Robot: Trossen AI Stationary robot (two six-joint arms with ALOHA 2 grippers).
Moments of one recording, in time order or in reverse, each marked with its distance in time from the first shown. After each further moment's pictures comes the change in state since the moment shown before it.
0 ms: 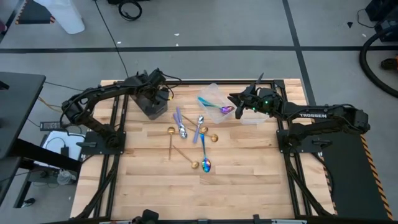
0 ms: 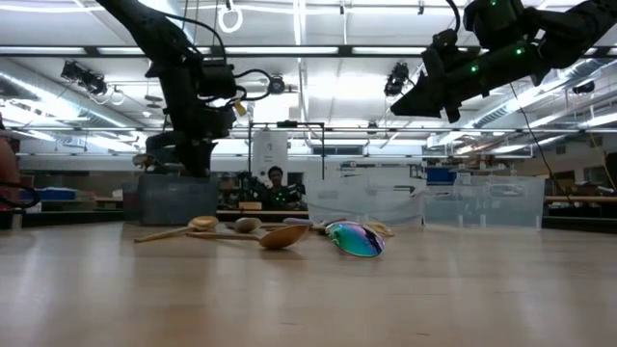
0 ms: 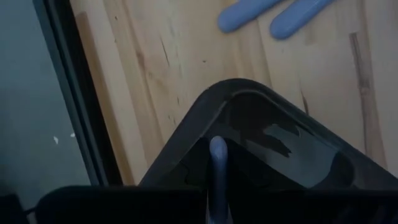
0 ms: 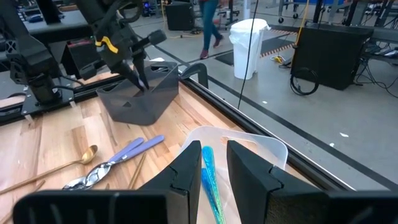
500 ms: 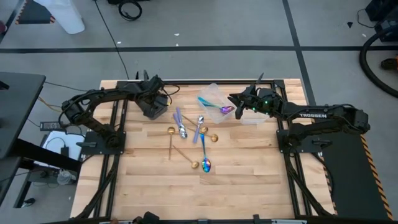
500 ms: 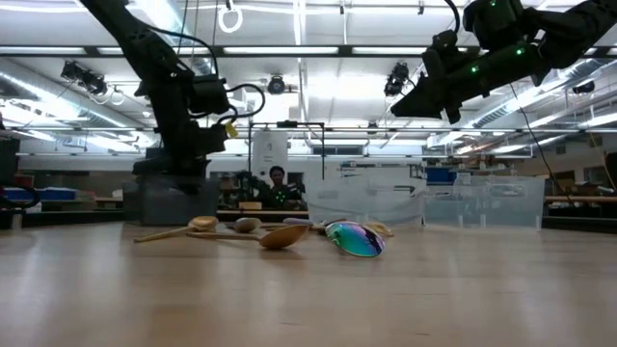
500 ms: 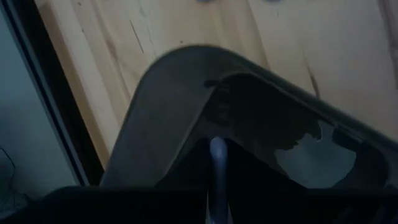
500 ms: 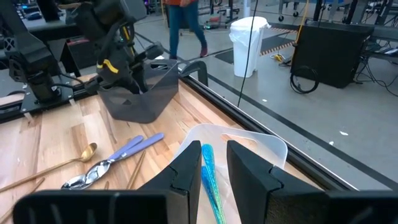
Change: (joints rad) left arm -0.010 0.000 -0.163 0.191 -0.046 0.105; right arm 0.000 0.000 0.000 -0.009 0.000 0.000
